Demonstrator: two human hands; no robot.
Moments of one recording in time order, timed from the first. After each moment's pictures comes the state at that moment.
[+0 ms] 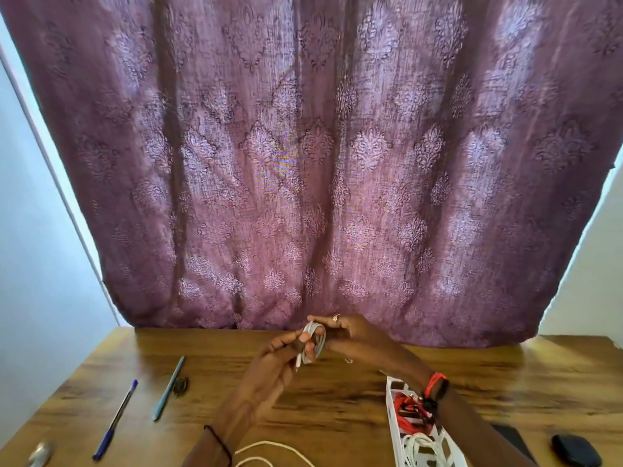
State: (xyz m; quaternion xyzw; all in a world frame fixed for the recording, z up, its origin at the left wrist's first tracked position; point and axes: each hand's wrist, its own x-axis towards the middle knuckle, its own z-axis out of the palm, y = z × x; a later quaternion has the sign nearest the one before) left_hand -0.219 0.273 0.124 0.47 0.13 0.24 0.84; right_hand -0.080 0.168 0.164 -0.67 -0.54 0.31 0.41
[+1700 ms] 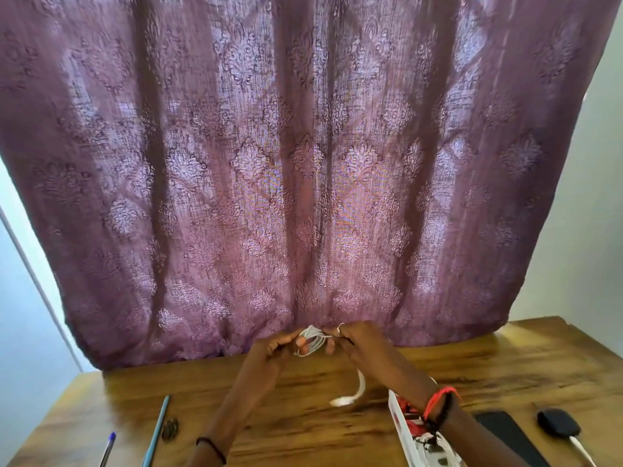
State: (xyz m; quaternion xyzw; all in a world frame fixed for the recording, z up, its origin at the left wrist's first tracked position) left_hand -0.230 0.315 0.152 0.76 0.12 0.26 0.58; right_hand -0.099 0.180 0.173 -0.81 -0.52 0.06 0.29
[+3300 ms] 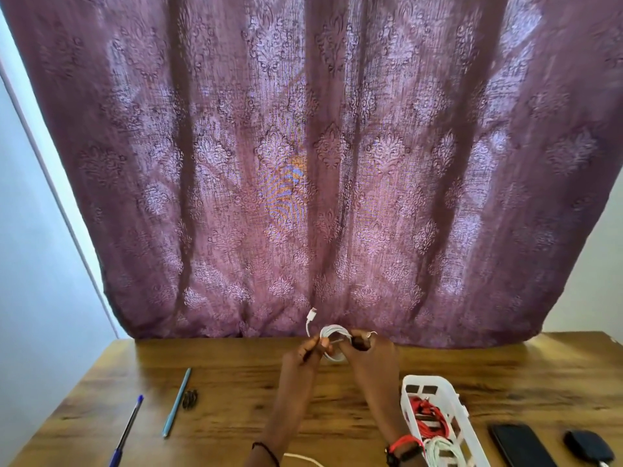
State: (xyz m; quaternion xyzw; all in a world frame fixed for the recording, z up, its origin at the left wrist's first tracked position) left_hand -0.206 0.277 0.104 0.65 0.24 0.33 0.64; right_hand -0.127 0.192 0.128 -0.80 -0.22 0.03 0.55
